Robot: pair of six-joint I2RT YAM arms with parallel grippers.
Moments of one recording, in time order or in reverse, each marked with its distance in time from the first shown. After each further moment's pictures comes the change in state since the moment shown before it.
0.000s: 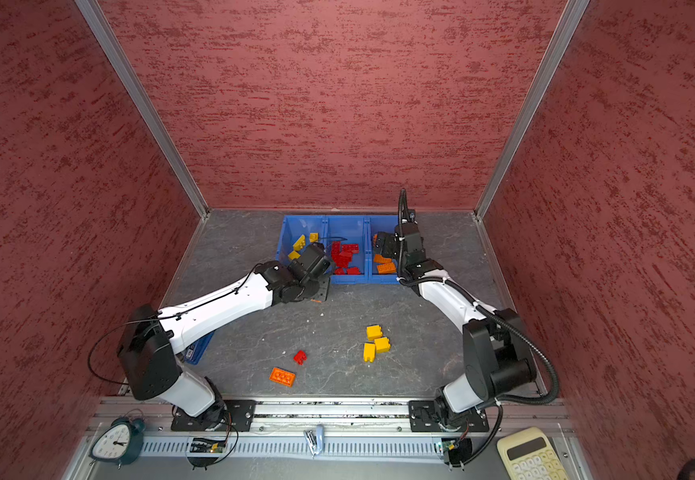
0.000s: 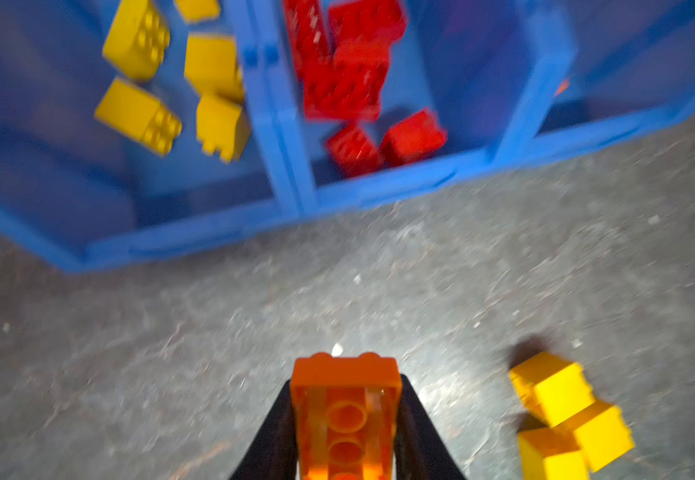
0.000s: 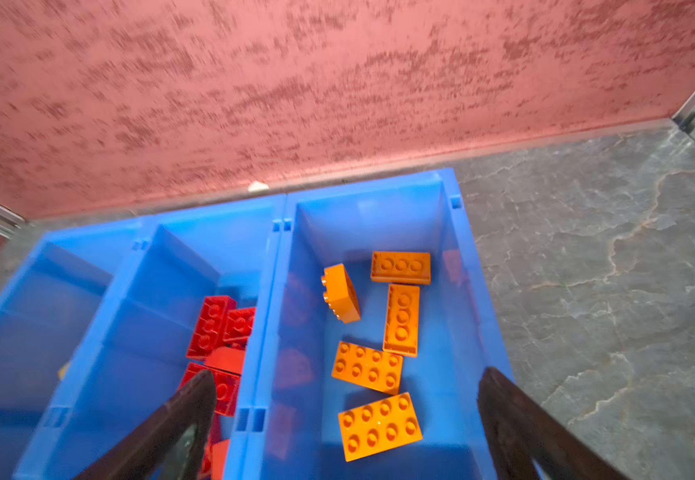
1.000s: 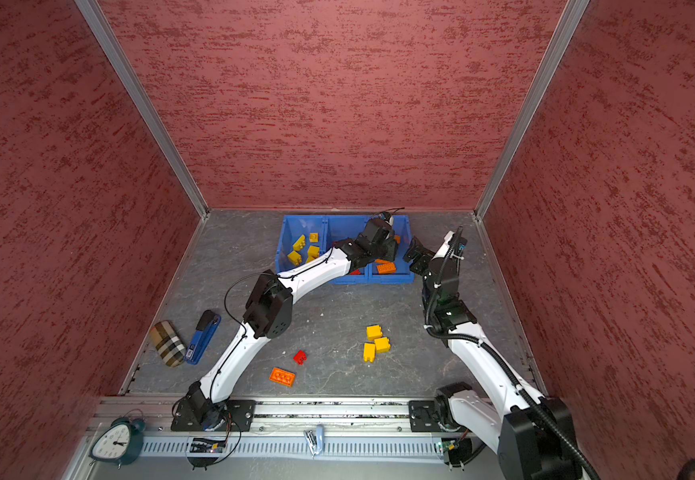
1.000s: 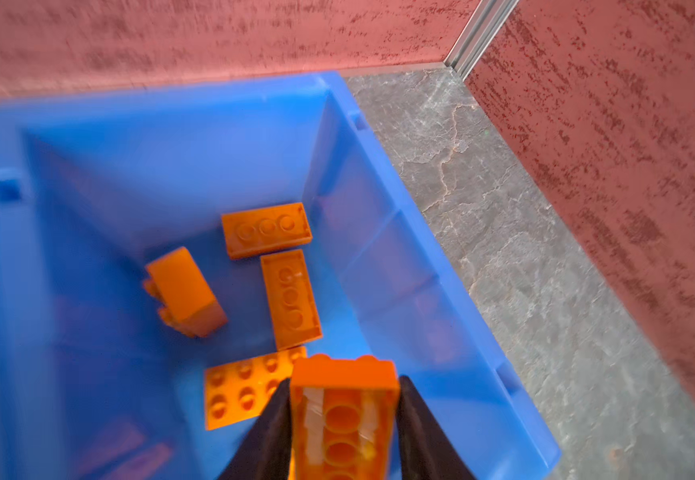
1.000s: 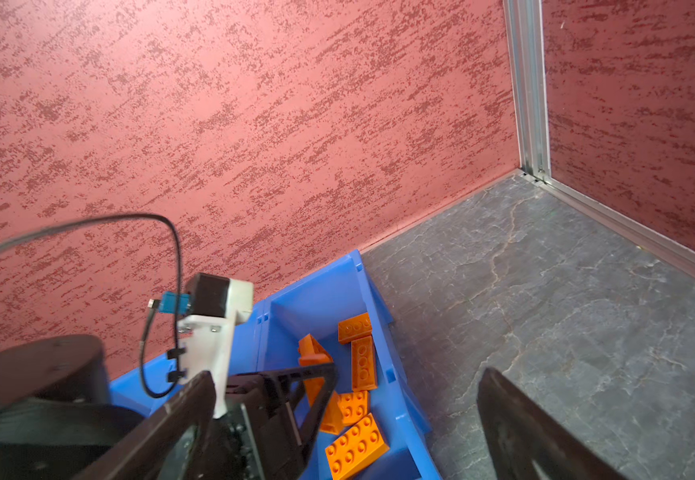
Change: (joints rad) left arm -0.007 0.877 0.920 0.313 0.162 0.073; right arm -0.066 -0.460 -0.383 0.208 0.159 0.192
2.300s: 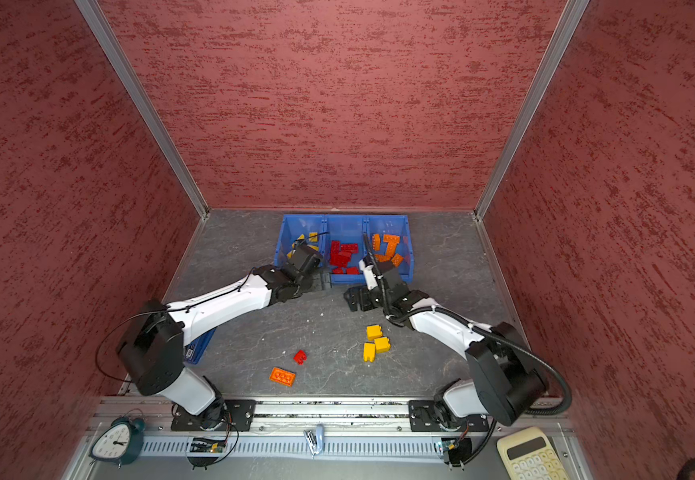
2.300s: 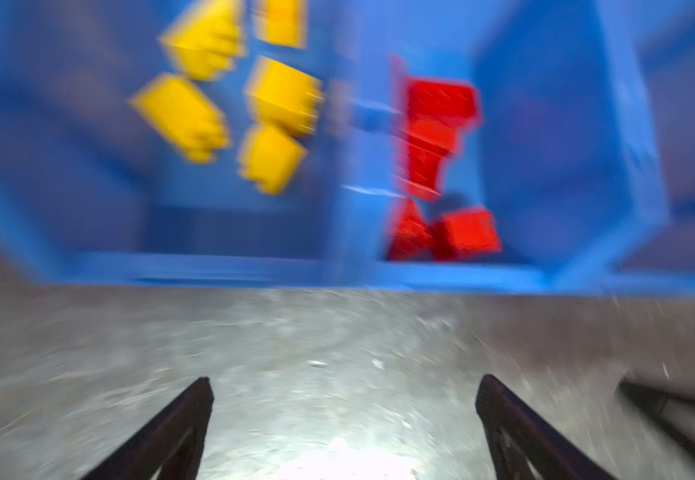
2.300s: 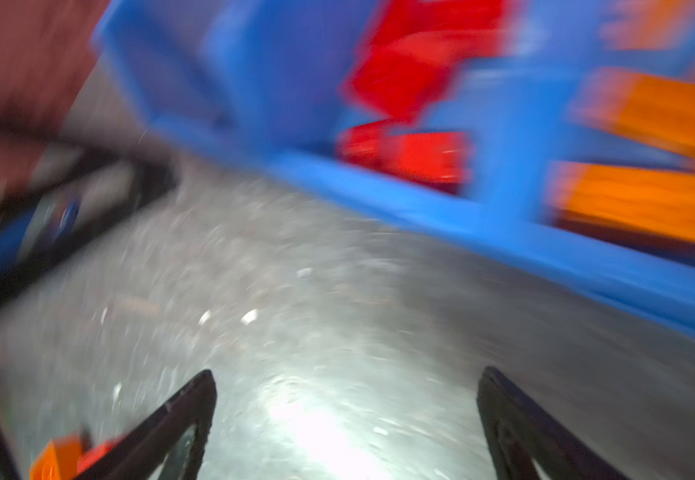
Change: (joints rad) left arm 0.147 -0.954 -1.165 -0.111 -0.236 -0.319; right arm 0.376 0.434 0.175 -0.349 -0.560 -0.314
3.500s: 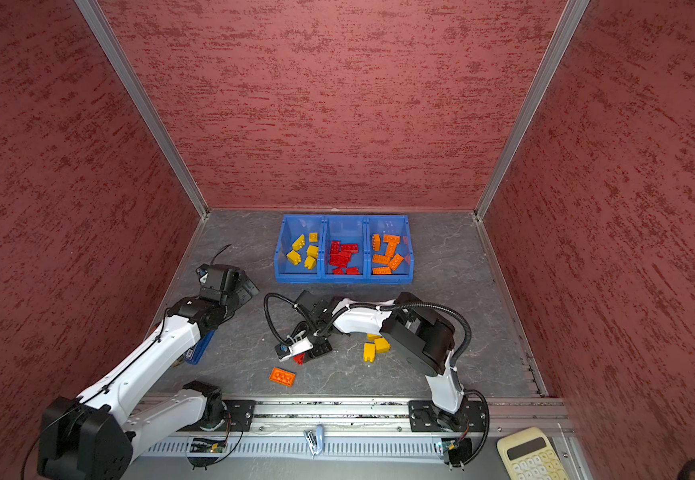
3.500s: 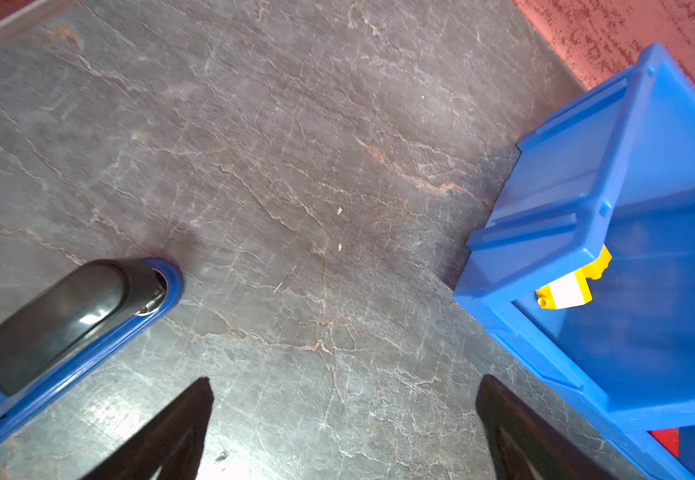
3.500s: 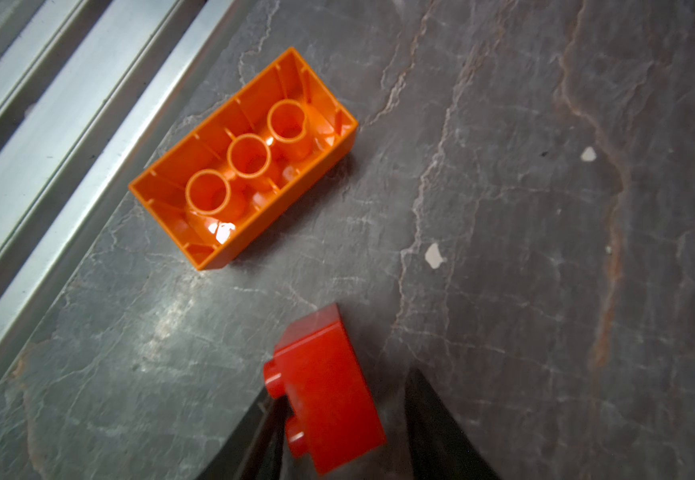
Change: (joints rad) left arm 0.427 -0.490 -0.396 -0.088 0.023 -0.140; right arm 0.385 0.491 0.422 -0.371 -0.235 -1.274
